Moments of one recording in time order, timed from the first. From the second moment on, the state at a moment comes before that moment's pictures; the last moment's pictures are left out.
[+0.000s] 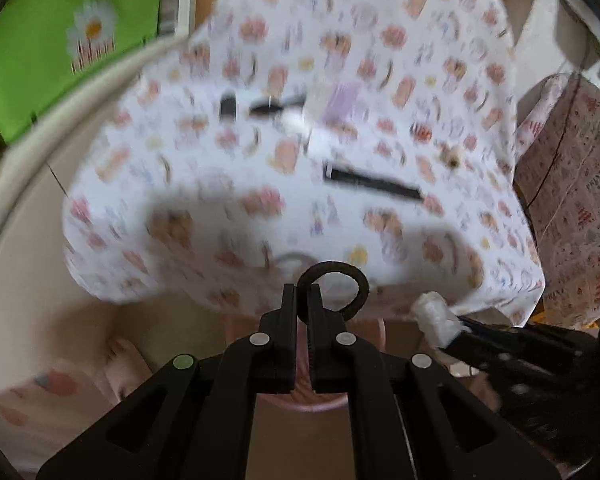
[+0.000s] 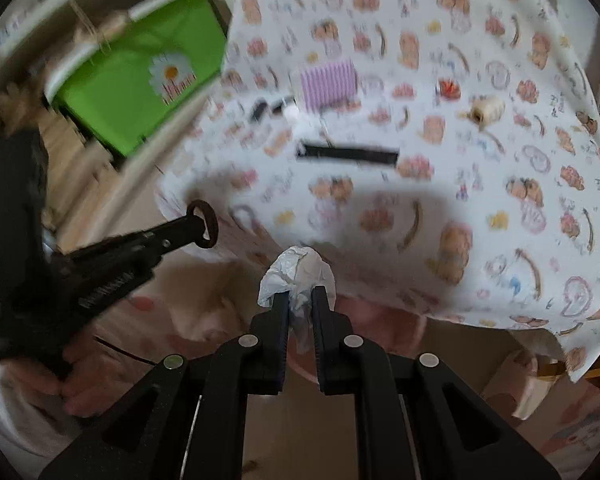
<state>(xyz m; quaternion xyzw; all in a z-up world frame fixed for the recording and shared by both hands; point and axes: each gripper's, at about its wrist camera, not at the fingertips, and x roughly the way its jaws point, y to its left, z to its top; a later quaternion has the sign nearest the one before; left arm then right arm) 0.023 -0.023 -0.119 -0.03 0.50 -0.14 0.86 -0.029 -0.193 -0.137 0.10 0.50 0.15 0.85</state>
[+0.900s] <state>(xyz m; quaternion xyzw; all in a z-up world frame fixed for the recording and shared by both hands) 0.048 -0.035 -0.233 0.03 0.60 -0.12 0.79 0.010 -0.183 -0.270 0.07 0.58 0.06 0.81</state>
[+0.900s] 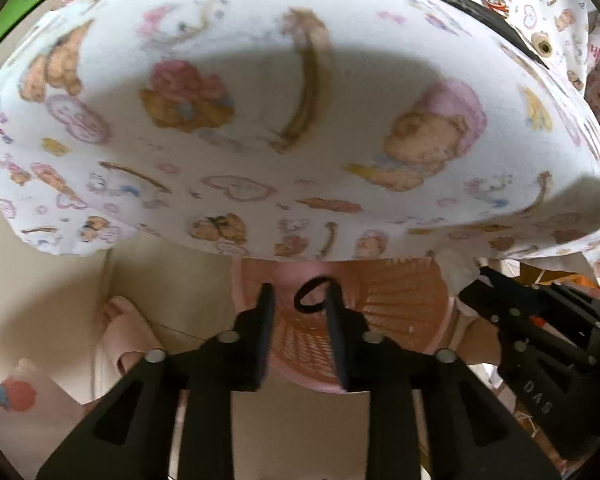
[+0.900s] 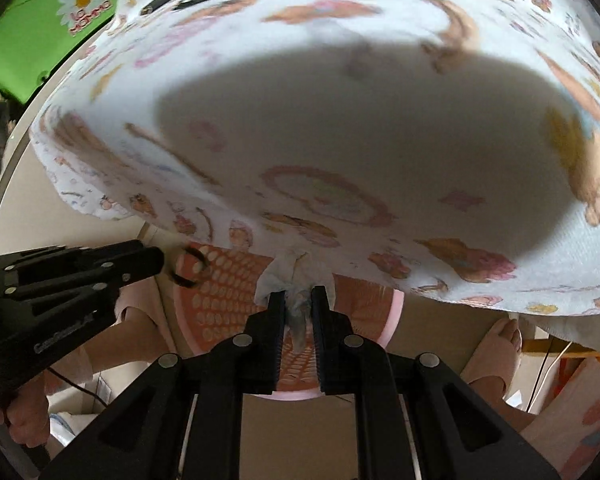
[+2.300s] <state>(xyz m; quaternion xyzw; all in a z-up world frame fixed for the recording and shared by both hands) 0.029 -0.023 0.039 0.05 0.29 -0.08 0.95 -0.016 -0.233 -0.026 0.02 0.30 0.03 0.95</state>
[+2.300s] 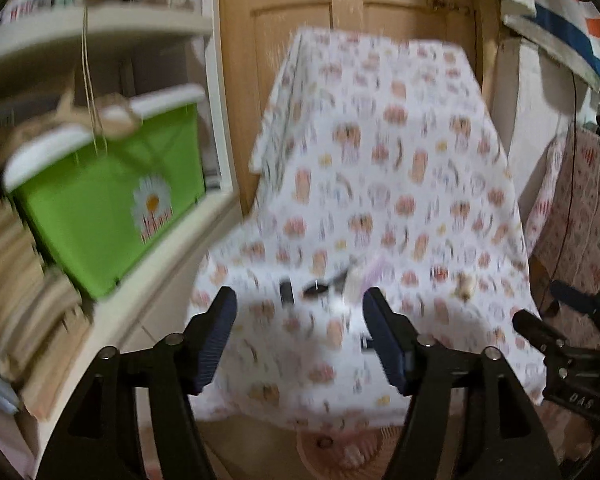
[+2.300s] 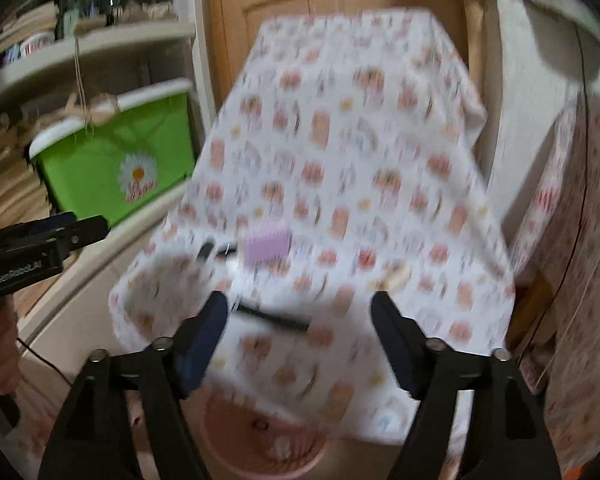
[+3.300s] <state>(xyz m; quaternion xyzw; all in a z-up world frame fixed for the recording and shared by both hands) 0.134 -0.049 -0.079 0.01 0.41 -0.12 0.90 0.054 -0.309 -0.063 0.06 0.34 -0.03 0.94</state>
